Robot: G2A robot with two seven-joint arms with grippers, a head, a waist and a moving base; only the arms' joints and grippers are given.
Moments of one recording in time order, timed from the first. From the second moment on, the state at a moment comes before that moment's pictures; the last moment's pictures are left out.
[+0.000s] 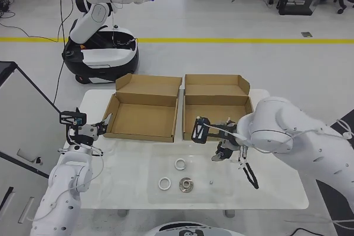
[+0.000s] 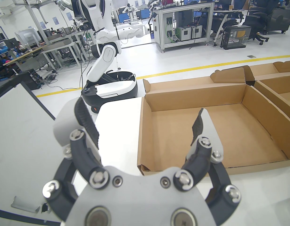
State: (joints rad) left arm 1.73 -1.15 -1.60 -1.80 1.33 0.00 0.00; right arm -0.71 -0.79 0.69 -2.10 -0.50 -0.23 1.54
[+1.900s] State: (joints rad) left arm 1.73 -1.15 -1.60 -1.80 1.33 0.00 0.00; right arm -0.43 -0.83 0.17 -1.98 -0.30 -0.32 1.50
